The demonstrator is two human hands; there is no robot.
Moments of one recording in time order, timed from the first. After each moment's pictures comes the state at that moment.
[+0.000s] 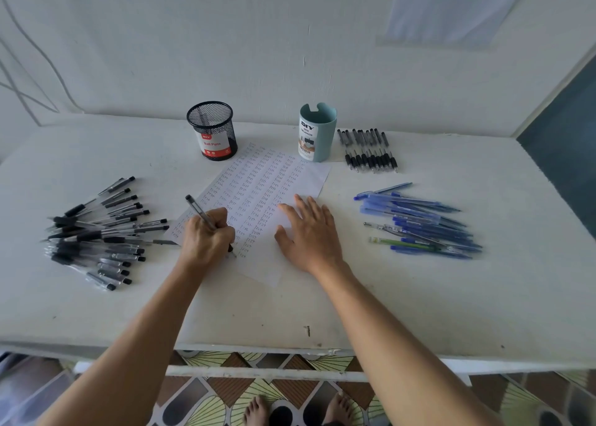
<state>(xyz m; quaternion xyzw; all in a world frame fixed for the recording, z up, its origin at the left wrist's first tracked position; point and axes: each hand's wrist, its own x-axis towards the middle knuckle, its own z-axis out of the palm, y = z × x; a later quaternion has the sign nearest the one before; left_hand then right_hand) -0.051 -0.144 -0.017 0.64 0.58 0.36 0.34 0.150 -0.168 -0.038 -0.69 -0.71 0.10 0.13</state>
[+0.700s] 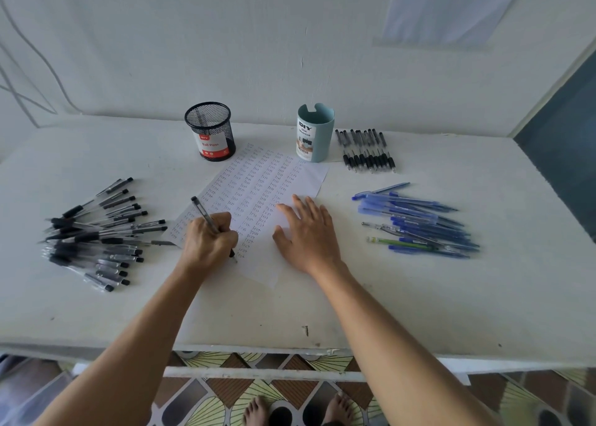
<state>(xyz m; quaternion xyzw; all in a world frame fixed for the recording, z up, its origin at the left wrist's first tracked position) -0.049 -0.145 -0.020 0.68 0.56 0.35 0.32 0.150 -0.169 -0.036 -0.69 -0.71 0.10 0.12</state>
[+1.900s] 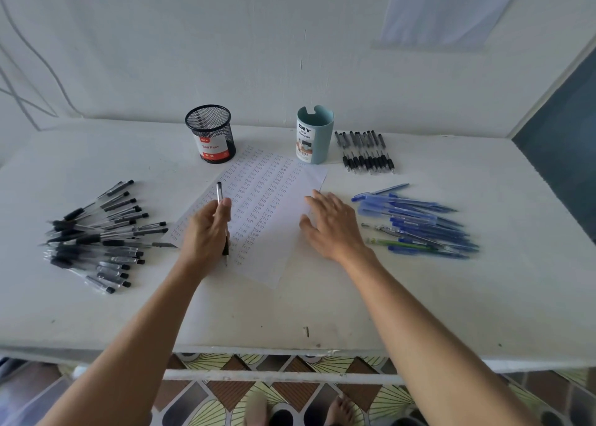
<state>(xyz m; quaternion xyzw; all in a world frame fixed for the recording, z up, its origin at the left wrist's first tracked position) -0.045 -0.139 -0.017 0.60 0.55 0.42 0.40 0.192 -0.162 -0.019 -0.71 -0.69 0.12 0.11</state>
